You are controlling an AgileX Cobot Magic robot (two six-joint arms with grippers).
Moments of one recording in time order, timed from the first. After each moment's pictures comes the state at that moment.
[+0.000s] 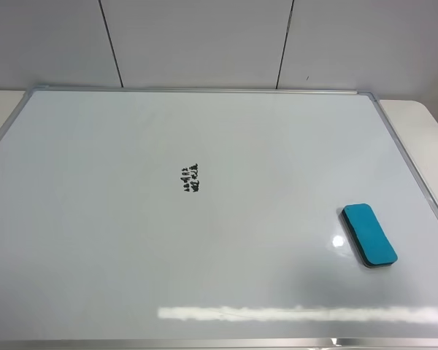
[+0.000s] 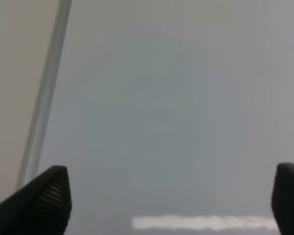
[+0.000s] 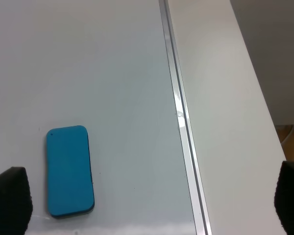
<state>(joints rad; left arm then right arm) -0.01 -0.01 -0.51 0.01 1.06 -0.03 0.02 0.00 -0.50 -0.09 1.07 -0.02</state>
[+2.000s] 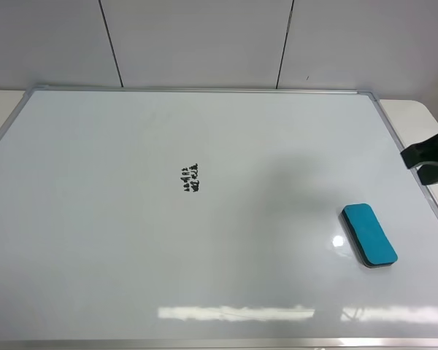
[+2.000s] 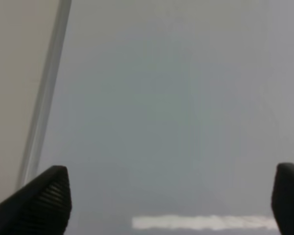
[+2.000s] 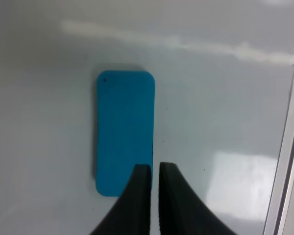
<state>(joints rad) -0.01 -0.01 -0.51 0.01 1.06 -0.03 0.20 1.18 -0.76 -0.03 0.89 -0.03</state>
